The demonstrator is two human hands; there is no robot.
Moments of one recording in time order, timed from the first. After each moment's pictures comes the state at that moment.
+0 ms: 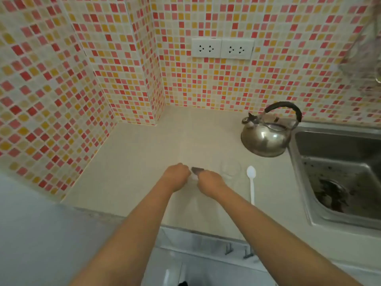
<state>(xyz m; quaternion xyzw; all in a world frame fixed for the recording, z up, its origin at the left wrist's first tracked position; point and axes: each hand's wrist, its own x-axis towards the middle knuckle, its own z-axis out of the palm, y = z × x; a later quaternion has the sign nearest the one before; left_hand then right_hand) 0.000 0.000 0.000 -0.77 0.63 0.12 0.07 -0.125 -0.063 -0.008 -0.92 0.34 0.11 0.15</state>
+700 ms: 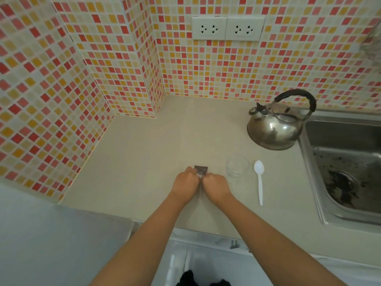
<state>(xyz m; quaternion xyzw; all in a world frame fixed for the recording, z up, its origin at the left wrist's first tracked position) -0.024 0.002 -0.037 -0.80 0.58 0.14 -0.05 -0.126 -0.058 -0.042 -0.94 0.33 0.07 0.08</state>
